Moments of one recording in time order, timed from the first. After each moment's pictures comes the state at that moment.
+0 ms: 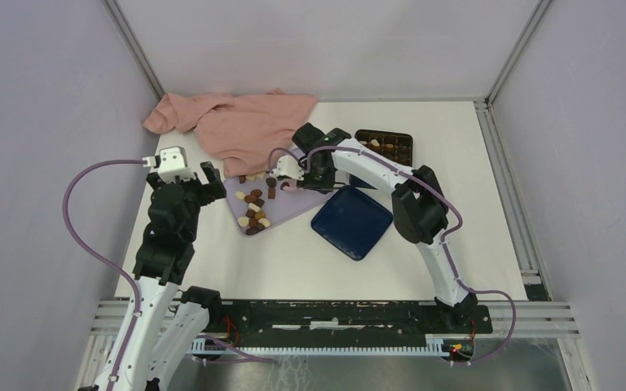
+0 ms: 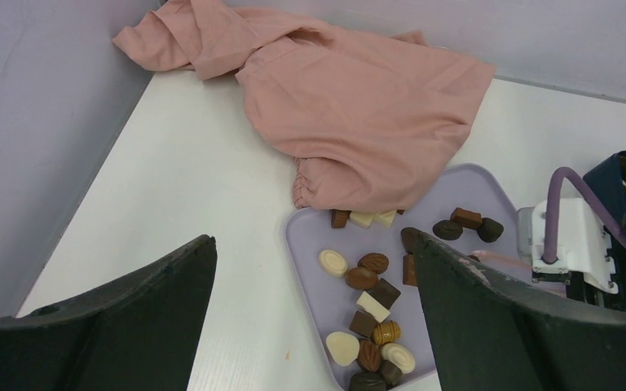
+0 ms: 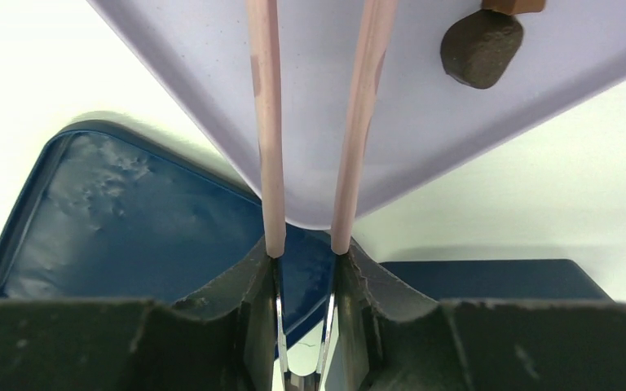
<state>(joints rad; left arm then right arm) -0.19 0.61 0.75 -0.31 -0.34 -0.15 0.75 2.26 1.99 -1.01 -0.07 -0.79</state>
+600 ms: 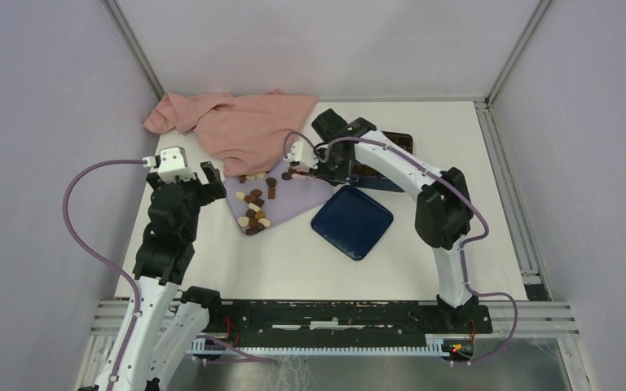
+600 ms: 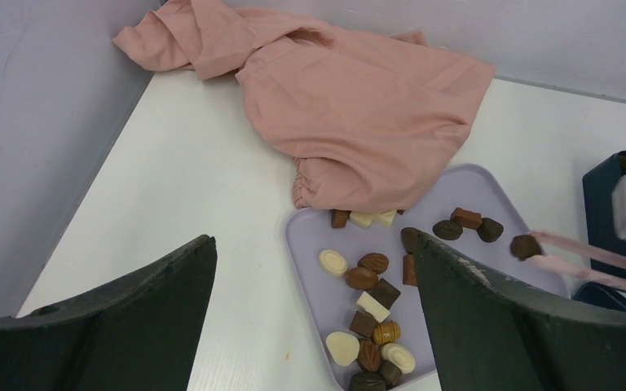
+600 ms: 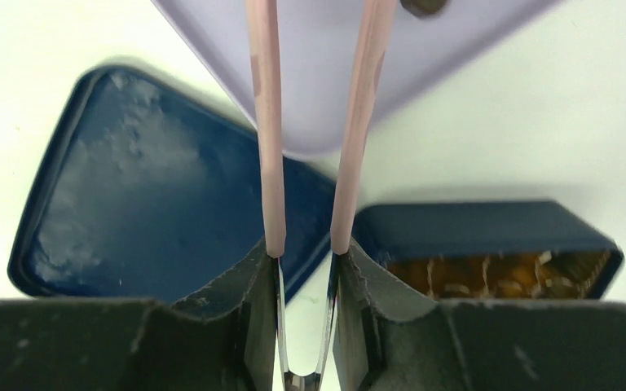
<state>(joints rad) -0.19 0.61 0.75 -0.31 -0.34 -0.15 0.69 2.11 1.91 -1.01 -0.14 -0.79</state>
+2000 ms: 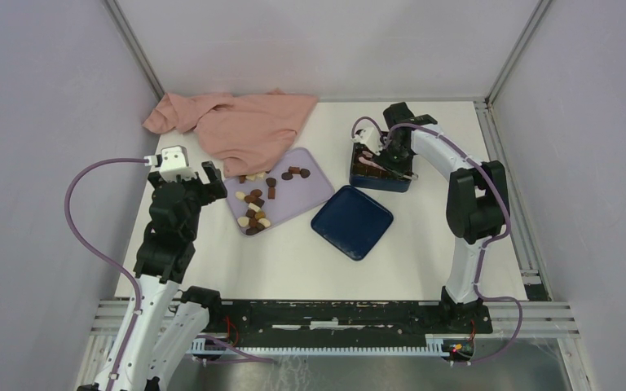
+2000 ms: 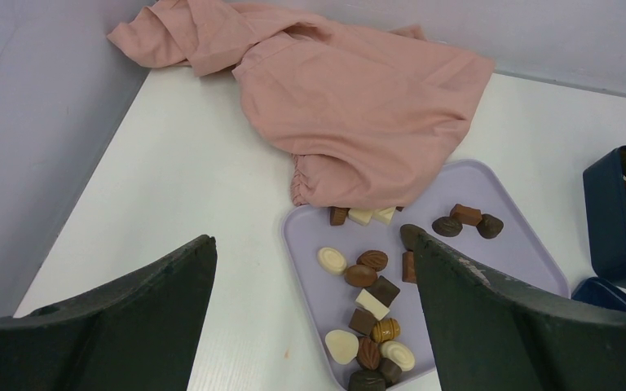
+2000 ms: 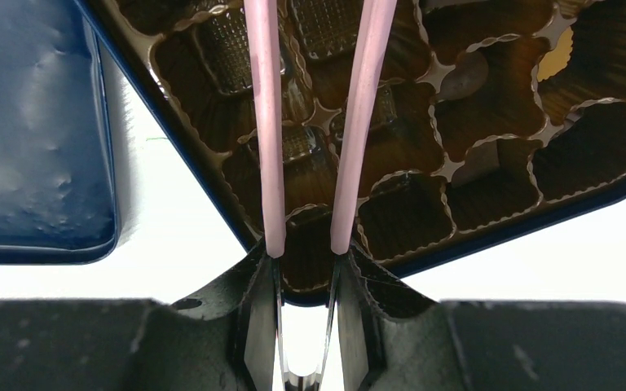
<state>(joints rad) -0.19 0.62 0.75 -0.31 -0.33 -0.15 0.29 1.98 1.60 -0.88 -0.06 -0.80</state>
